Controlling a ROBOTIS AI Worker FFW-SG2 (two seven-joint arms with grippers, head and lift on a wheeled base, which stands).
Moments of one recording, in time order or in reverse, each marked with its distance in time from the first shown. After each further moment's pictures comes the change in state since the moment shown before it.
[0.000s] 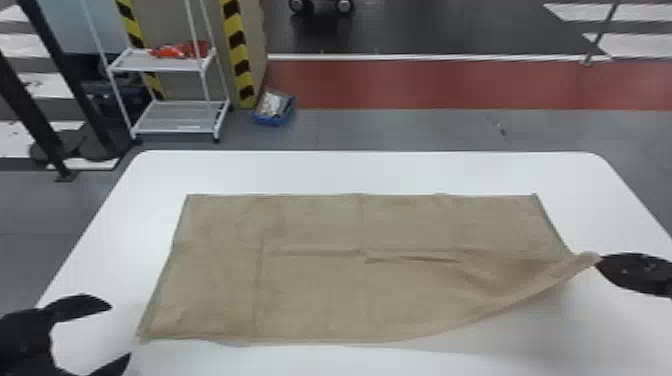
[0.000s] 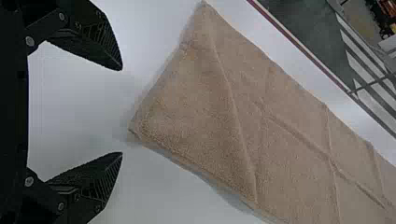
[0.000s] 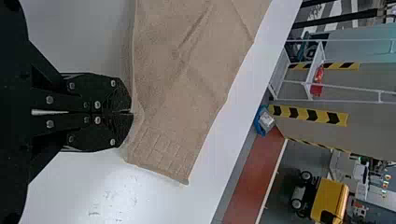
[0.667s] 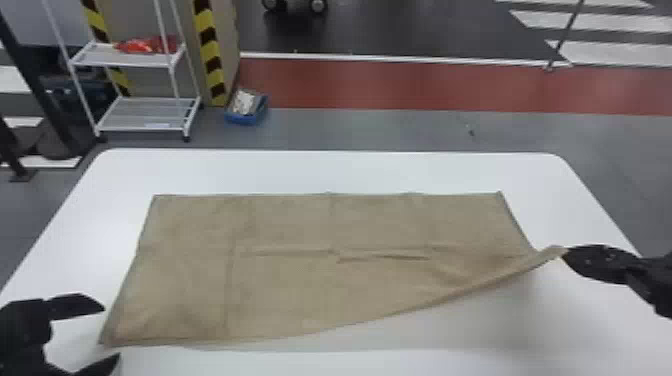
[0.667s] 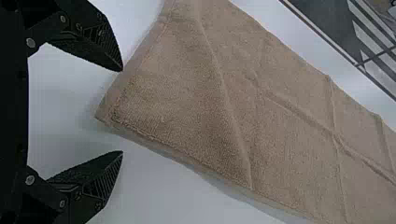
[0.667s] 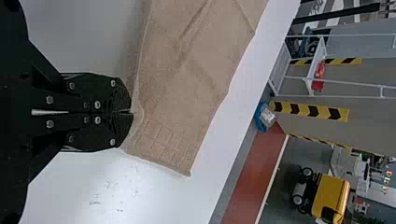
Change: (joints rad) left arm -0.121 -0.003 -0.108 0.030 -0.095 0.058 -0.091; right arm -0.025 -0.017 -0.010 0.034 -0.002 -0.003 -0.002
